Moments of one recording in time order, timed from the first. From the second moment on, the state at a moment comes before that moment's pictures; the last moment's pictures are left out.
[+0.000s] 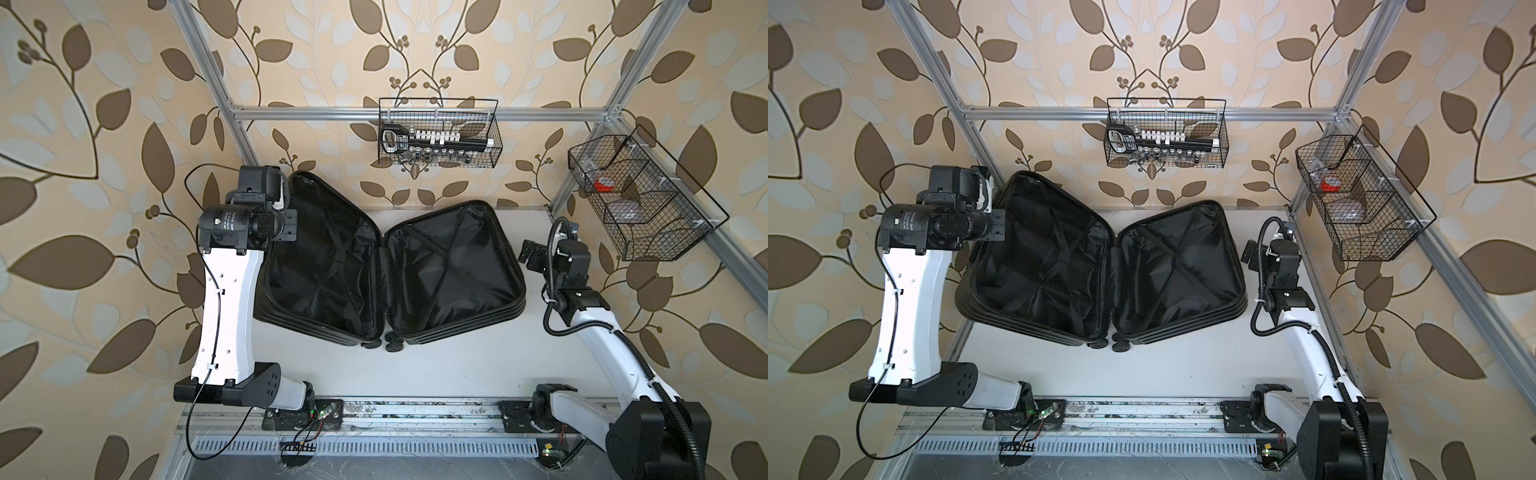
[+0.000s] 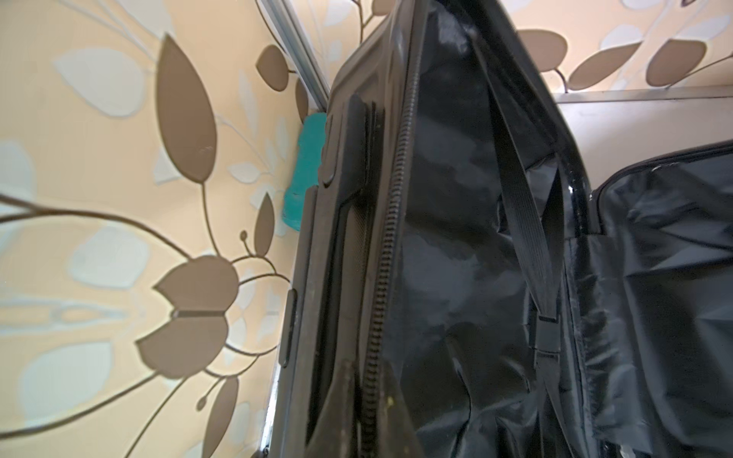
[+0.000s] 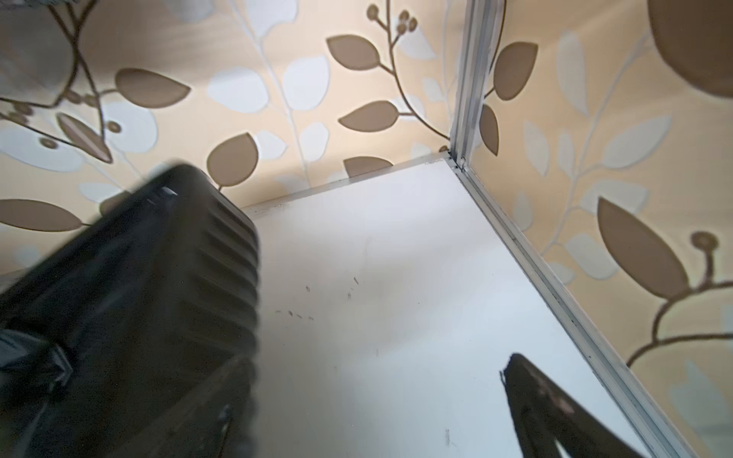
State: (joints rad) left arm -0.04 1.45 2.11 -1.45 -0.29 -0.01; right arm -0.04 1.09 0.83 -0.12 0.20 0.22
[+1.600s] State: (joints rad) left arm -0.47 1.56 2.45 -1.51 -0.47 -0.12; right arm 0.16 1.51 0.75 -0.04 -0.20 0.51
